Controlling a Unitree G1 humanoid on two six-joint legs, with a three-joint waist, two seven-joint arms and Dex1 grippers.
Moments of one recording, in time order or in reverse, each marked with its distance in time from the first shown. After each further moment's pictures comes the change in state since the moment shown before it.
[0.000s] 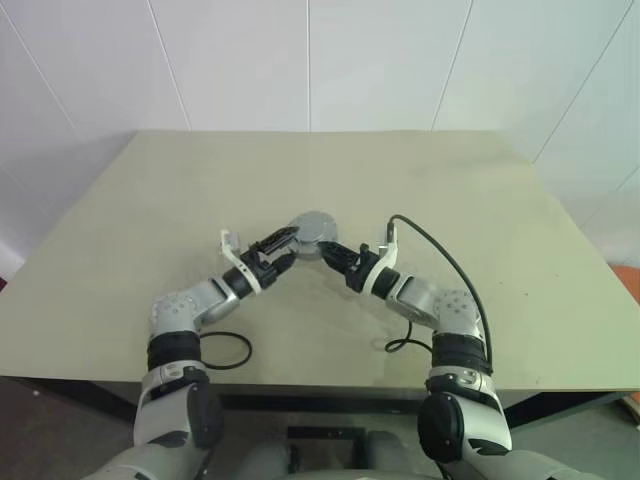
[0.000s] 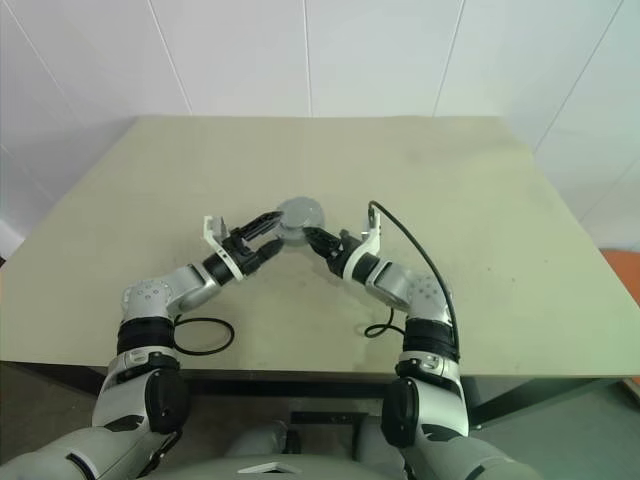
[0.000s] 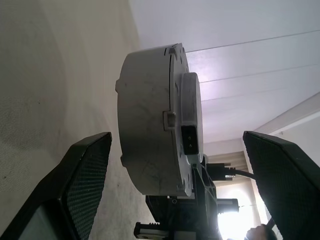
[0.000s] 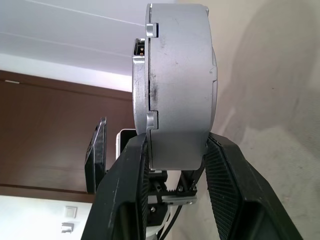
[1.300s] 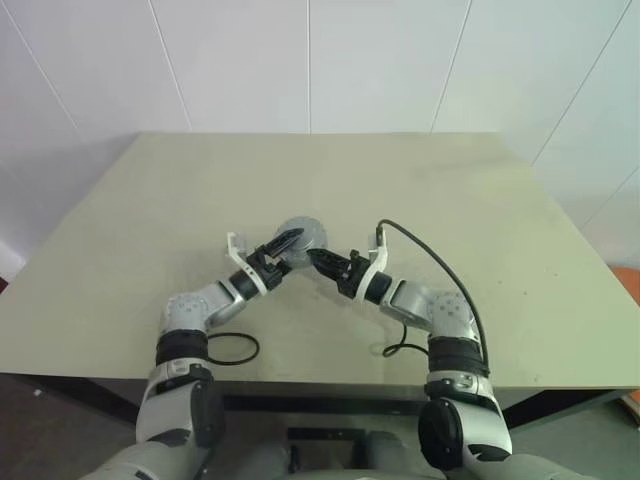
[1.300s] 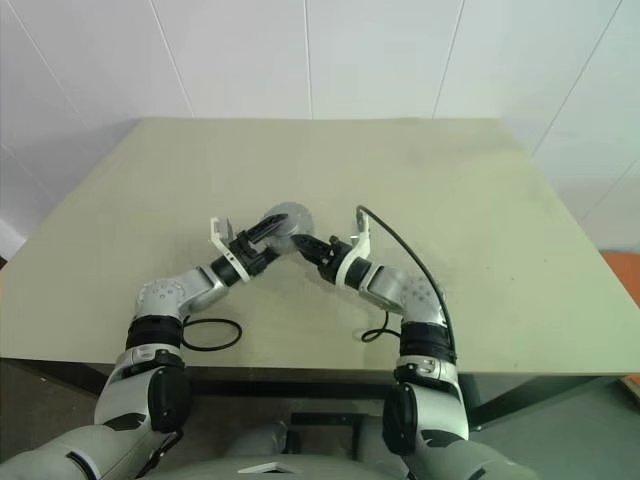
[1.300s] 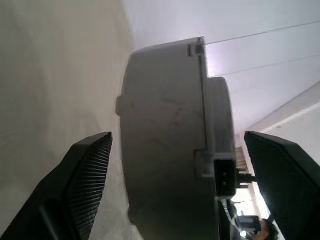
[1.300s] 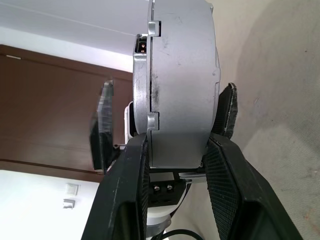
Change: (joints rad) left arm -0.017 -0.005 -0.061 0.091 0.093 -0.105 -0.122; right arm 0.025 -0.002 0.077 -0.019 0.012 0.011 0.025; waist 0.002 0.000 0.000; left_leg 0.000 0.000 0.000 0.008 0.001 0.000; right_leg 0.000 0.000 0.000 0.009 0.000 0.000
